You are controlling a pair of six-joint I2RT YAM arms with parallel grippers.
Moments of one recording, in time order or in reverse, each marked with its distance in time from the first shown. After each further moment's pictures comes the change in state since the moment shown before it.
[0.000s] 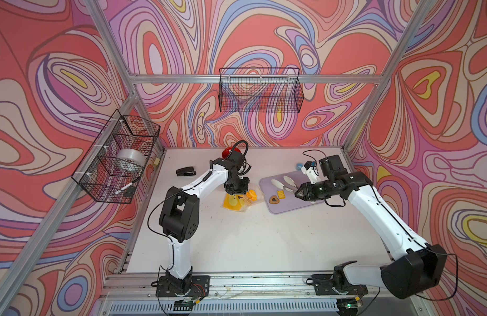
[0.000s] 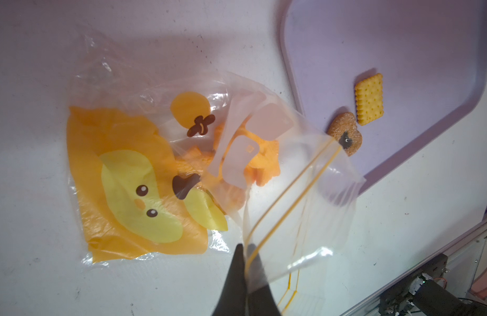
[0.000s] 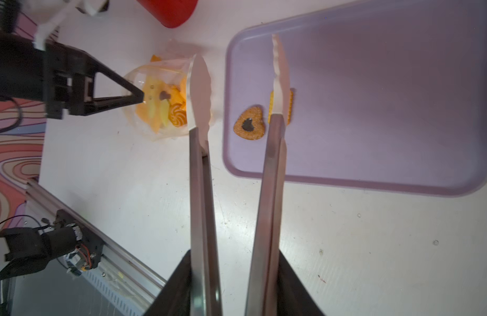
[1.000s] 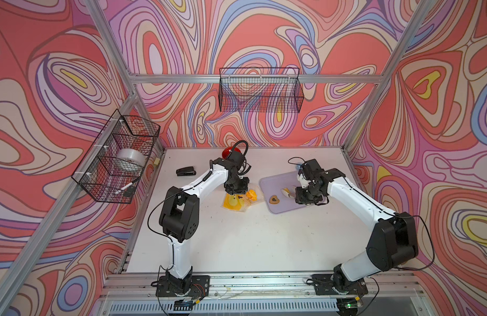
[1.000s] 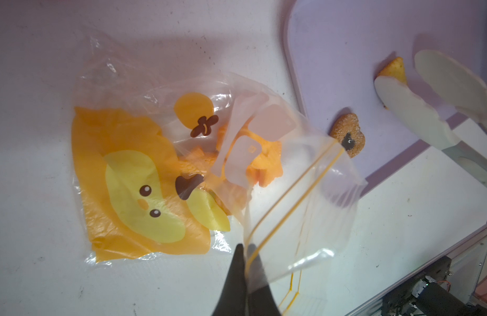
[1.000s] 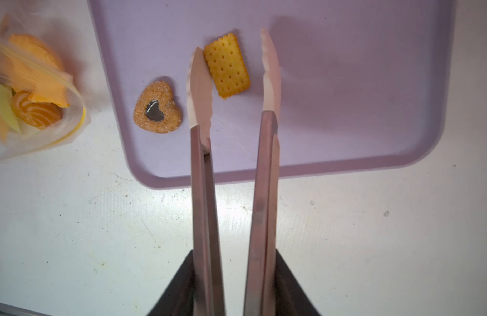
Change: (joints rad) left arm 0.000 0.000 0.000 0.000 -0.008 0.000; right arm 0.067 0.187 -0.006 0.003 0.288 0.073
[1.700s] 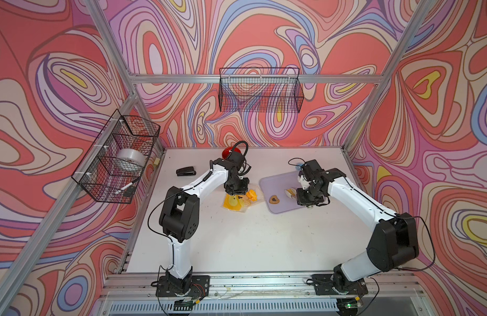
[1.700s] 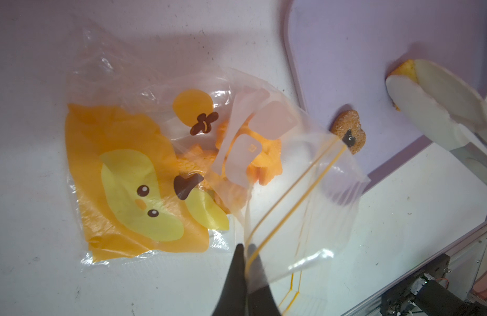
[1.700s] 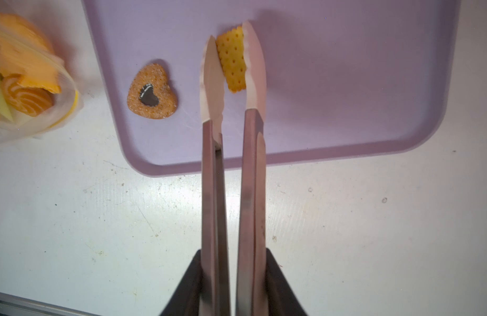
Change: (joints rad) left arm 0.000 0.000 -0.007 0.001 0.008 0.000; right arm 0.001 -0.029 0.001 -0.041 -0.012 0.006
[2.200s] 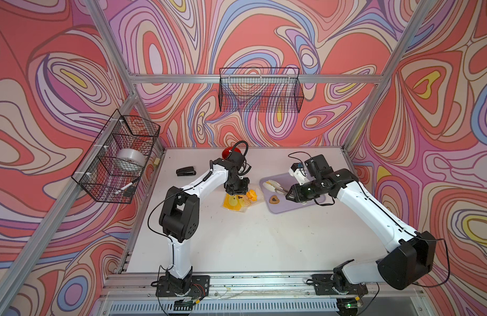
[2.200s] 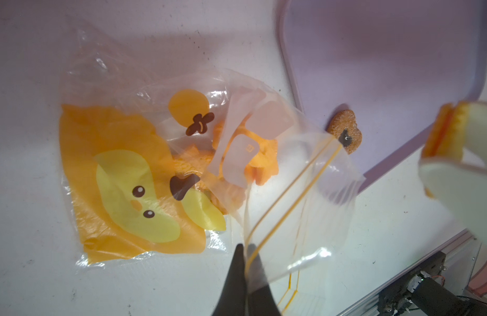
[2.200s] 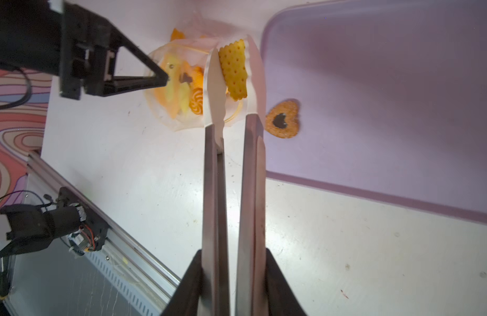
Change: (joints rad) left arm 0.000 0.001 0.000 0.003 0.011 0.000; right arm 0.091 -0.112 0.056 0.051 -0.320 -0.076
